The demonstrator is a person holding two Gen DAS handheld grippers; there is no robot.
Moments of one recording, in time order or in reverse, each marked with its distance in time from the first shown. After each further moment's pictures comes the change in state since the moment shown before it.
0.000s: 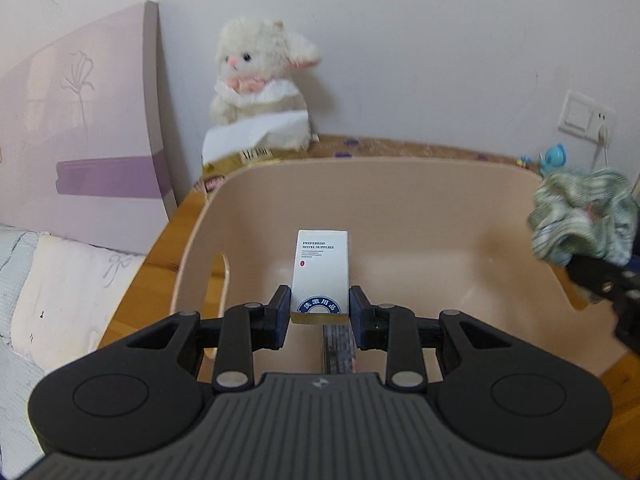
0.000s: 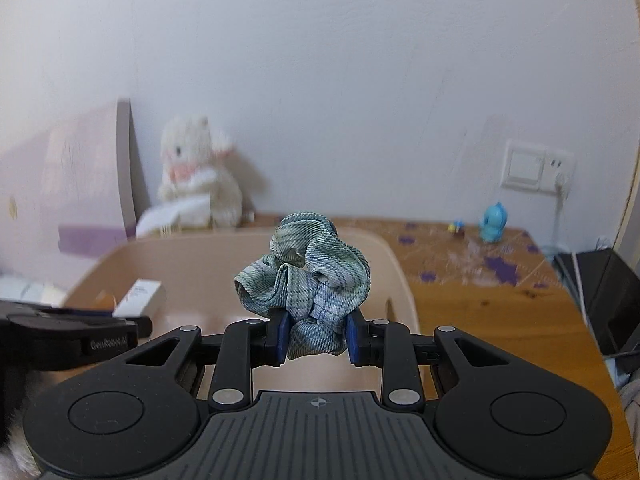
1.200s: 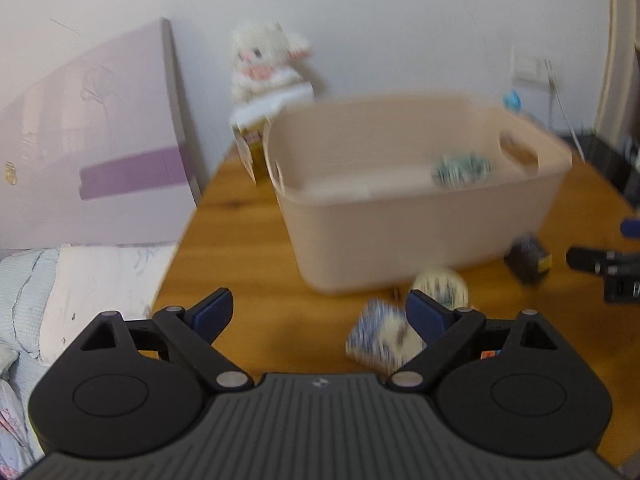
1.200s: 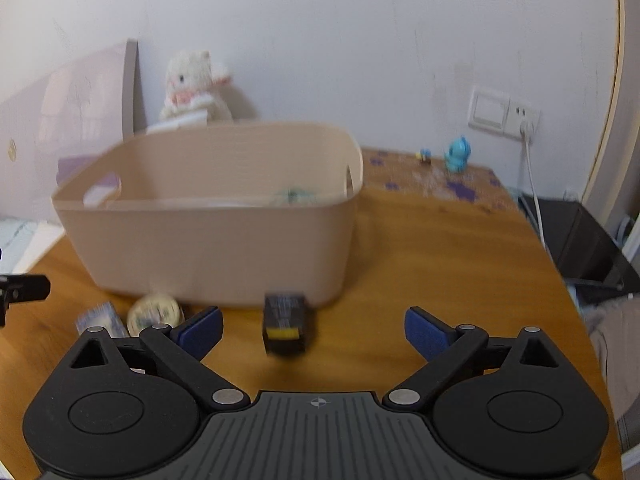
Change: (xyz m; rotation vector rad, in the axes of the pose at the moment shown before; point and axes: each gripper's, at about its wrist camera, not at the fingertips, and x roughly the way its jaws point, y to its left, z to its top) left arm -0.095 0.036 -0.112 0.152 -0.017 -0.015; right arm -0.069 -0.023 -0.103 -0.044 0.103 -0.051
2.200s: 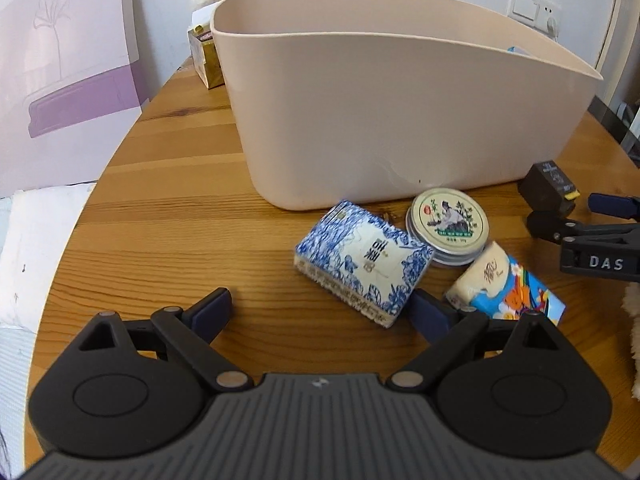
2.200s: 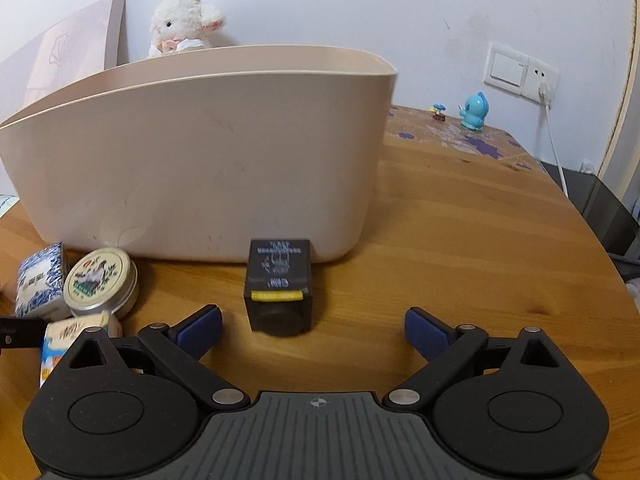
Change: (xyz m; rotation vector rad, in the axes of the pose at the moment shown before) left arm 0.071 -0.002 -0.032 -0.042 0.157 -0.106; right arm 0.080 0.013 -0.021 -0.012 0.023 -0.027
